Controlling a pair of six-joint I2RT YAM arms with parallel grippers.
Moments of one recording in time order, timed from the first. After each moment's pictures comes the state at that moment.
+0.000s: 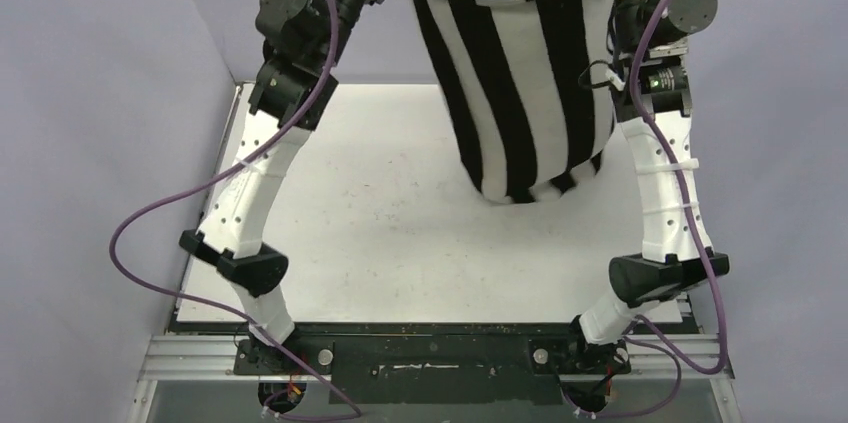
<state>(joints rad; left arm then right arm) -0.59 1.72 2.29 -0.06 -0.17 -0.96 0.18 1.67 2.26 0.10 -0.02 0.17</state>
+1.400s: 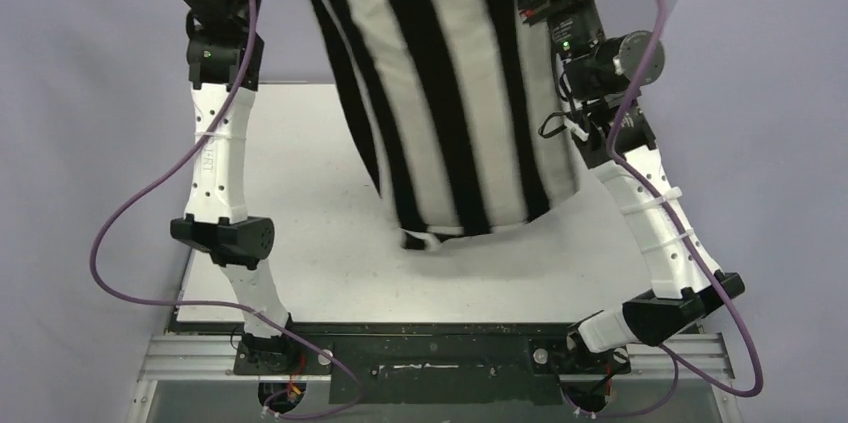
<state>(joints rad) -0.16 1.96 2.69 -0.29 0.03 -1.09 0.40 1.43 1.76 0.30 -0.04 0.31</state>
